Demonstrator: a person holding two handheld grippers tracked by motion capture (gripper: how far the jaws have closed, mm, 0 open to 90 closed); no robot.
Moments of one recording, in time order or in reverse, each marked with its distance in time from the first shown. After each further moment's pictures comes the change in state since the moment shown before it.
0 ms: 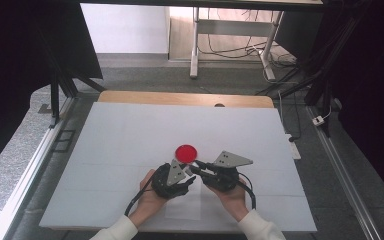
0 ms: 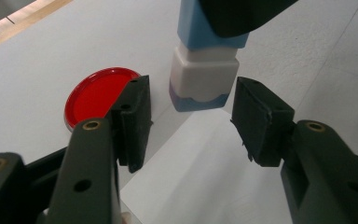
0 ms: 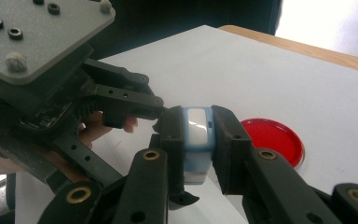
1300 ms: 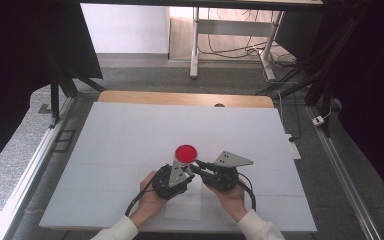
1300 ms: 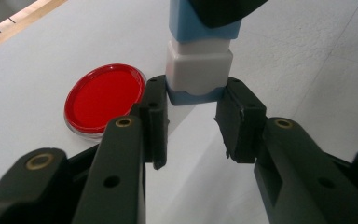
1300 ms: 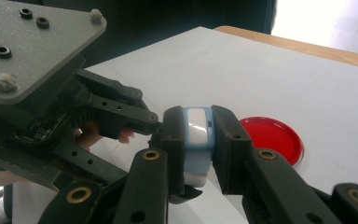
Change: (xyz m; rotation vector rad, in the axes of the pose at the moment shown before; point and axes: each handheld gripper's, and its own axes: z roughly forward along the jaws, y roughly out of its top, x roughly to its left) left arm -0.002 -0.001 0.002 0.018 0.009 0.025; right arm -0.001 -0.003 0.002 -0.015 -0.018 0.031
